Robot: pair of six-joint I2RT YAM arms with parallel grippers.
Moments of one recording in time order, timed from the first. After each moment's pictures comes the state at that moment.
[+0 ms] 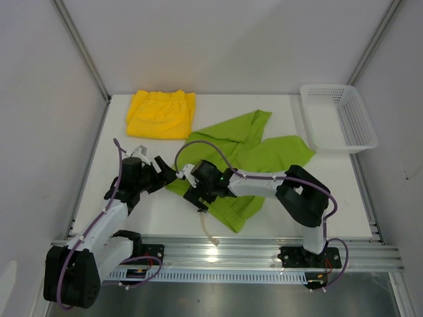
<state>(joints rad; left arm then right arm) -0.15 0.93 0.42 -0.14 0.27 -0.68 1.05 1.92 1.22 -0.29 -0.02 -0.07</state>
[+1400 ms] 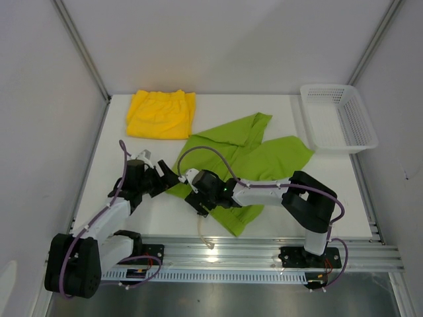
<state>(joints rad) -0.15 1.01 0.38 -0.08 0.33 -0.68 1.11 1.84 1.11 -0.19 0.10 0.06</state>
